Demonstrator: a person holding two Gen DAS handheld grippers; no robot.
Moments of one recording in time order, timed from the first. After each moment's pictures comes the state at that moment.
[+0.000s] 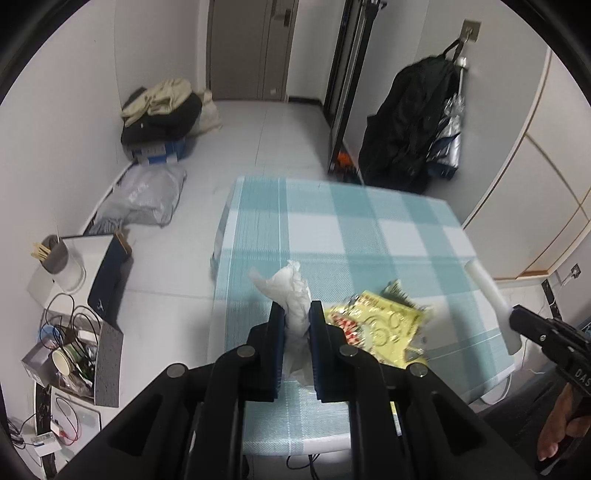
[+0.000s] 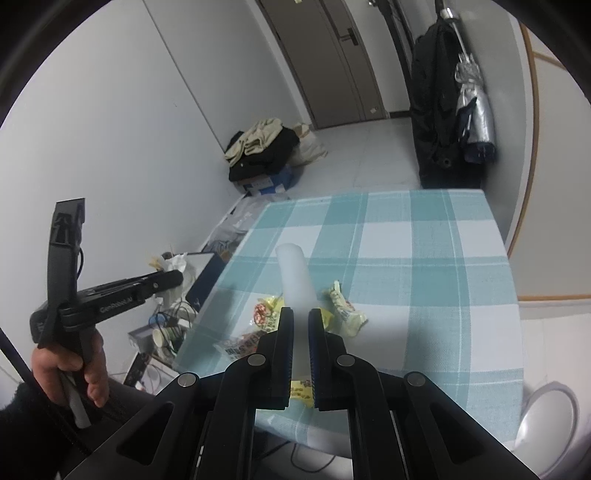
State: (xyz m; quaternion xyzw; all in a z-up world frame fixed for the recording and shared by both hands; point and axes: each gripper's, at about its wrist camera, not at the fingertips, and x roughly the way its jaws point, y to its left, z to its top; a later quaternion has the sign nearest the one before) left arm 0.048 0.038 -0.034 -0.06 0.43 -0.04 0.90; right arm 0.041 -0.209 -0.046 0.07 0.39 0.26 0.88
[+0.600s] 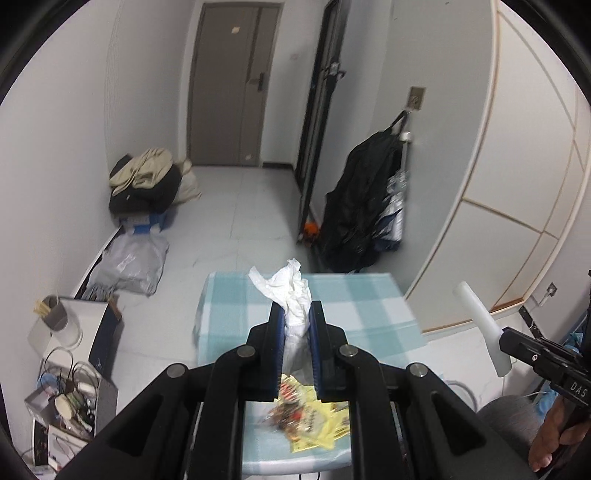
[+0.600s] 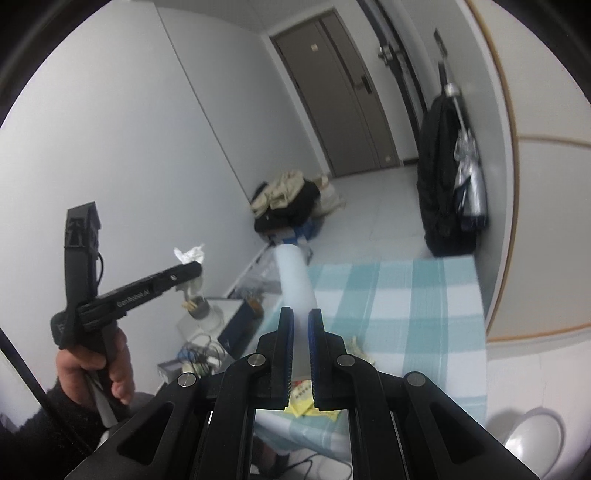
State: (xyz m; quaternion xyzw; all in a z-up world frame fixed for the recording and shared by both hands) left arm 0.024 0.005 0.065 -0.06 0.32 -0.08 0.94; right arm -0.007 -0.250 0.067 0.10 0.30 0.29 0.90
